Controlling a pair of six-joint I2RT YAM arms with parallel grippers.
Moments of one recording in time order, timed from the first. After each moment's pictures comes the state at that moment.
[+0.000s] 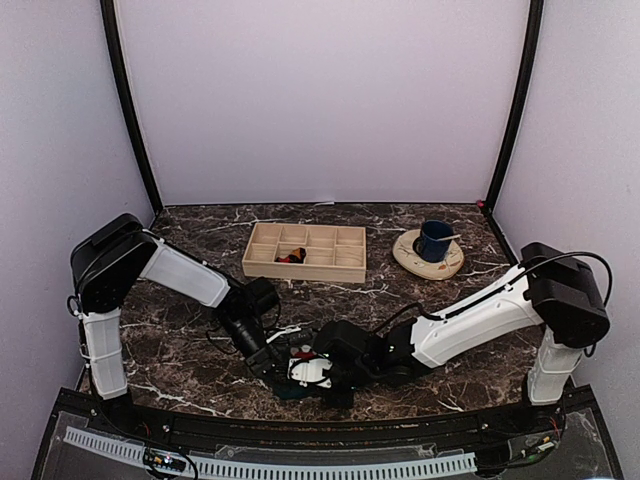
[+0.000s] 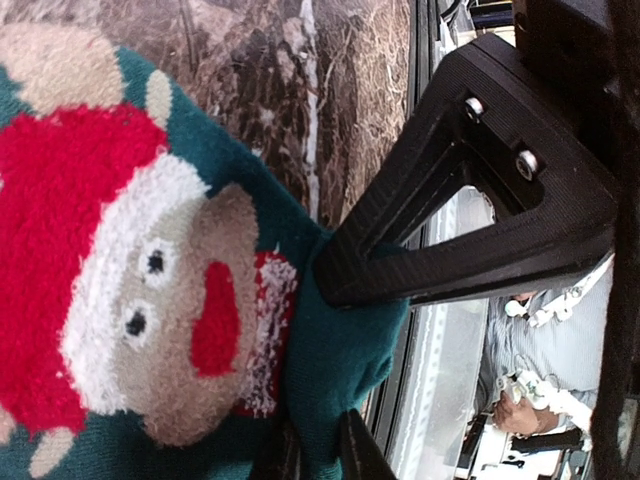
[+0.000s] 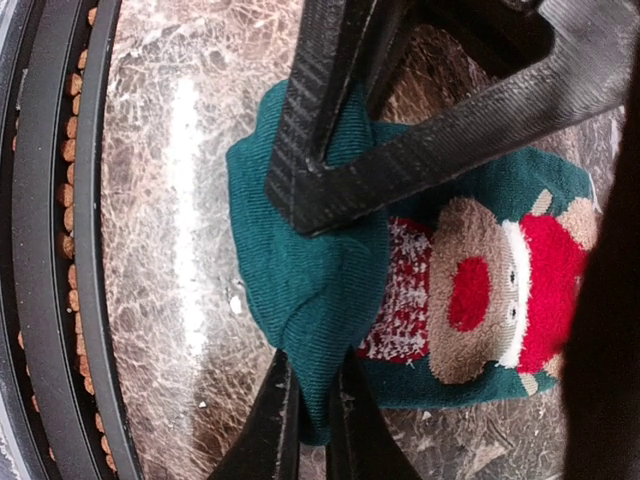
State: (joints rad) left arm -0.77 1.98 0.99 -0.59 1.02 0.25; right arm 1.32 1.84 0.96 -0.04 -0.07 -0.20
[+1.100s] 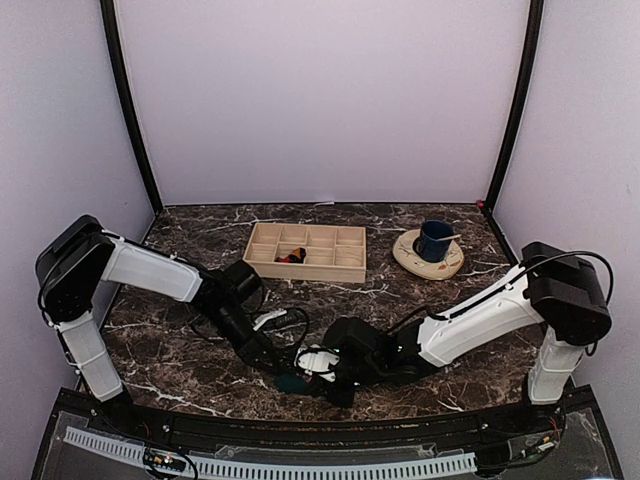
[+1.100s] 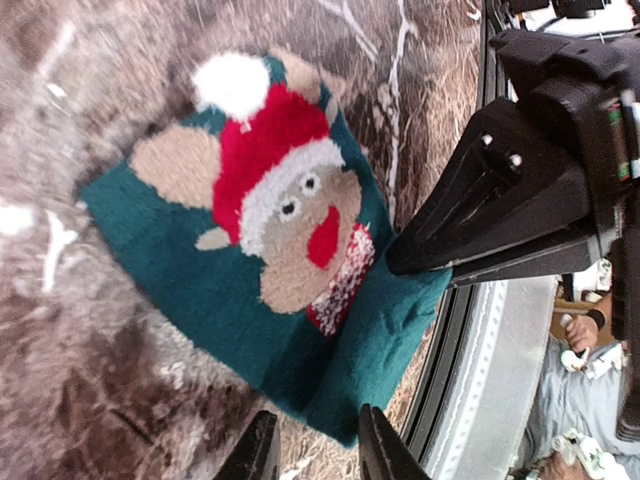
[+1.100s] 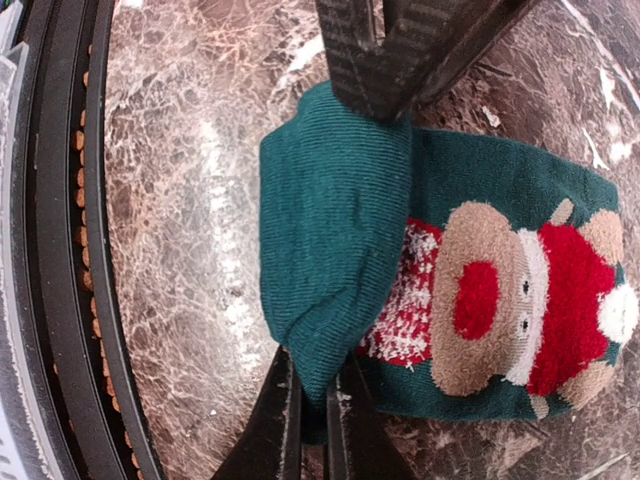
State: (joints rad) left arm -0.71 1.78 0.89 -0.49 0.83 0.12; right arm 1.29 1.82 0.89 0.09 -0.13 -0.03
